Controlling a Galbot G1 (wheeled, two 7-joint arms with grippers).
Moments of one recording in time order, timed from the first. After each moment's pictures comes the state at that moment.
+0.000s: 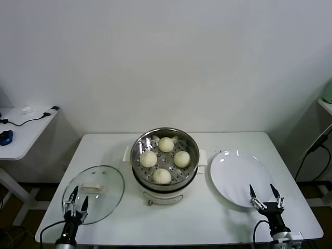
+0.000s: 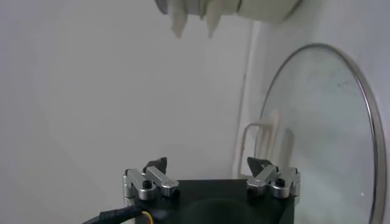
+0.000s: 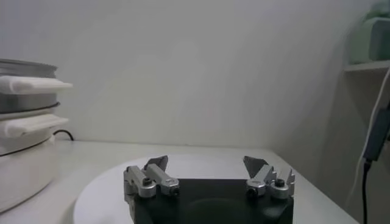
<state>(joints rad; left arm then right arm) 1.57 -1.31 -0.69 -1.55 1.19 -0.18 -0.49 -1.54 1.24 0.71 1.61 0.35 0.32 -0.13</state>
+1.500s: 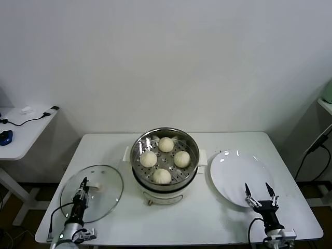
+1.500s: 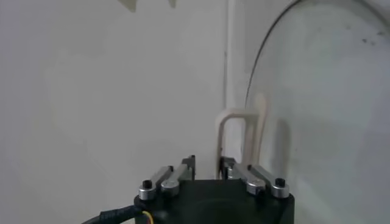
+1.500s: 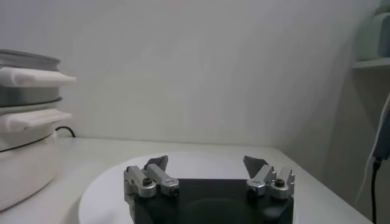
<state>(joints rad) 1.38 -1.31 -0.65 -1.43 1.28 -0.04 -0.39 -1.50 1.27 0.69 1.59 0.30 0.30 -0.12</state>
